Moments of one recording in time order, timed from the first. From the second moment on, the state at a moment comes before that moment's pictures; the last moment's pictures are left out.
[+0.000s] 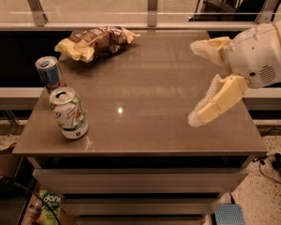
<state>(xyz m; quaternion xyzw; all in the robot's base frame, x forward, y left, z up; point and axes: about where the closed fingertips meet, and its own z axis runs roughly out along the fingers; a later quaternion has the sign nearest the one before) 0.440 -0.104 0.970 -0.58 0.67 0.25 0.39</state>
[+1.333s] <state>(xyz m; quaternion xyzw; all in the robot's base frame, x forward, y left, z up) 0.438 -0.068 0.948 -0.54 0.66 0.29 0.42</state>
